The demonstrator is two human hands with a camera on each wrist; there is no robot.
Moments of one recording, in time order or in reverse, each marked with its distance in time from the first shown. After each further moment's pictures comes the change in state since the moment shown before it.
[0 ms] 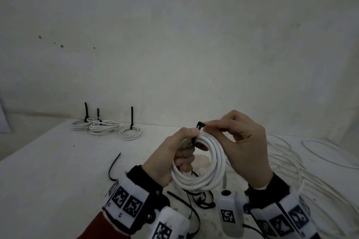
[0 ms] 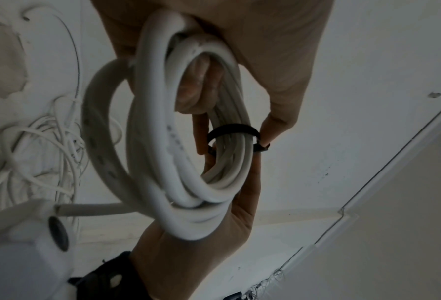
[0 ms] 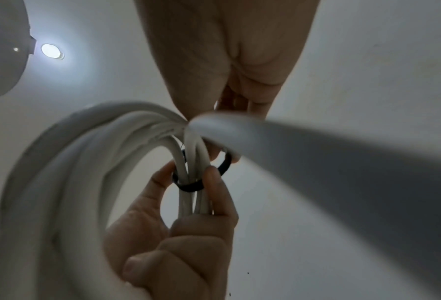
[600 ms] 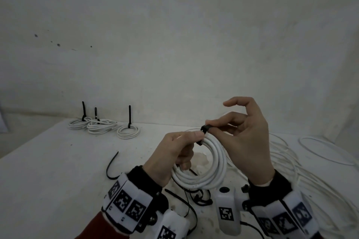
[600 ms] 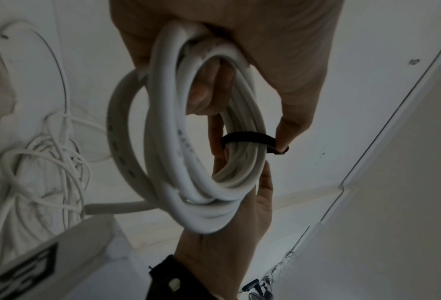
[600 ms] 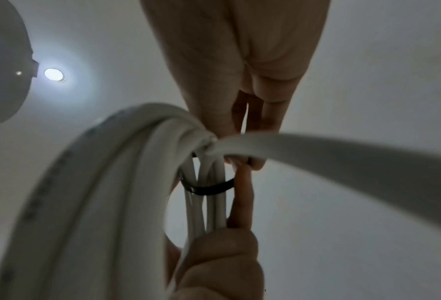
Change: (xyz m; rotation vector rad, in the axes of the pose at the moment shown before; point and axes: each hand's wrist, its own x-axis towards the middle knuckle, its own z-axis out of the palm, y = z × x) left_hand -0.003 -0.005 0.010 0.156 0.105 0.165; right_hand 0.004 -0.021 -0.006 0.313 0.067 0.339
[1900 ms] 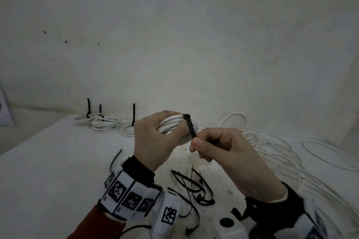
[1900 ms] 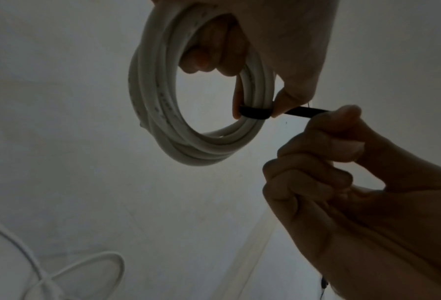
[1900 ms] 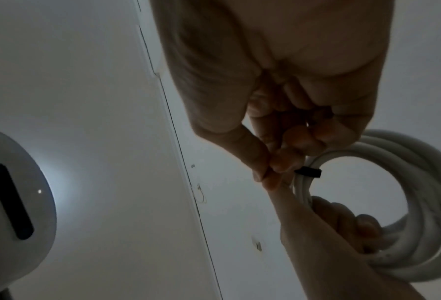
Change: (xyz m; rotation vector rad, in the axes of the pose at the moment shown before) left_hand -0.003 0.014 -0.020 0.569 0.485 0.710; right_hand -0.014 -0.023 0.019 0.101 -0.426 0.310
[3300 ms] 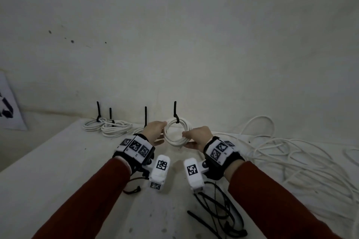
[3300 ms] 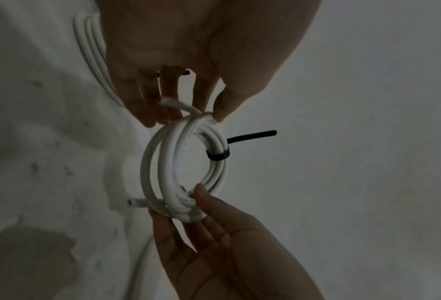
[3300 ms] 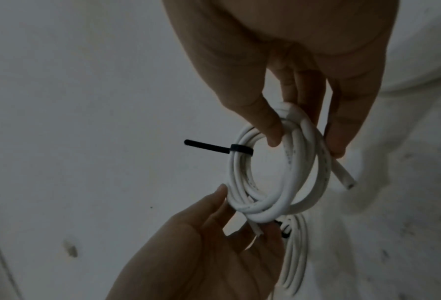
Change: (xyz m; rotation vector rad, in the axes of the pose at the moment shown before) left_hand 0.084 -0.202 -0.012 -0.058 -0.125 -1.125; right_hand 0.192 0.194 0.017 0.142 0.357 0.759
